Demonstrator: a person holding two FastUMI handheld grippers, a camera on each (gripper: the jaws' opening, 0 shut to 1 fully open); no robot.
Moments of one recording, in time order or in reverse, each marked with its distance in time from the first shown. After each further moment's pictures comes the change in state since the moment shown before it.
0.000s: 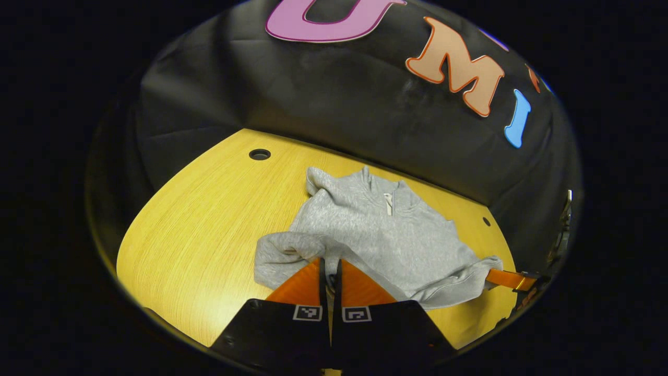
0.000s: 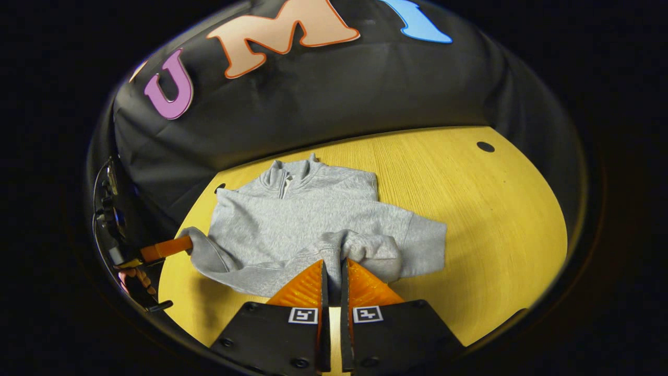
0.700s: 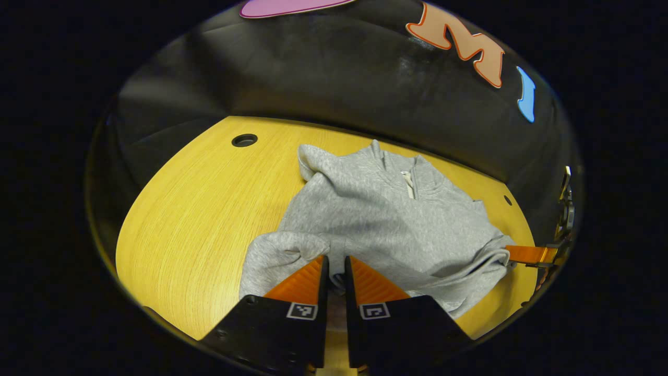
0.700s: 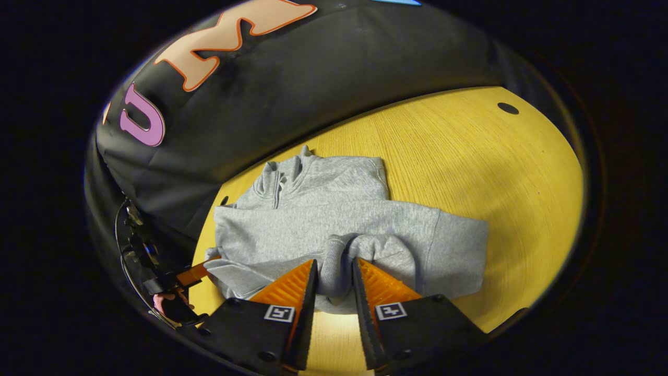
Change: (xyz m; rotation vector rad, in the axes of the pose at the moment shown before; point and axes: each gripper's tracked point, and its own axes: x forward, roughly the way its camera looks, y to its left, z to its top) left arm 0.052 0.005 -0.017 0.098 0.097 -0.009; right arm 0.052 0.001 0.008 0.173 0.101 0.149
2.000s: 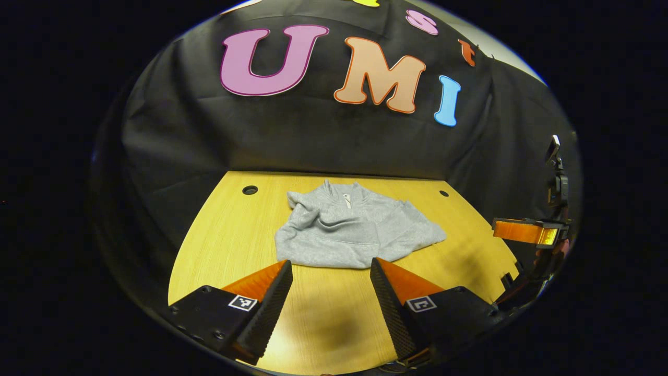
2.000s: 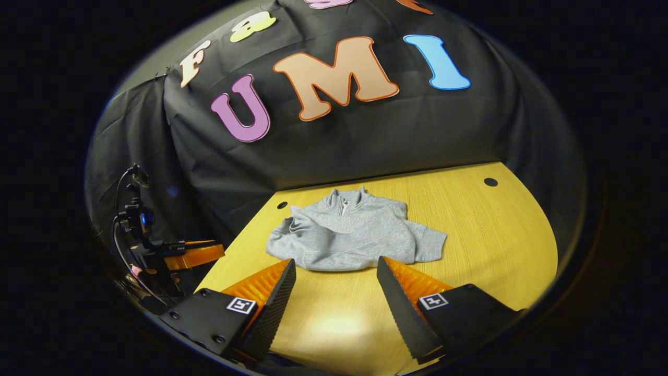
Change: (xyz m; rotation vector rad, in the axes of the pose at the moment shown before) left arm -0.242 -0.039 -0.007 0.164 -0.174 -0.103; right arm -0.236 0.089 -0.048 -0.278 -0.265 0.061
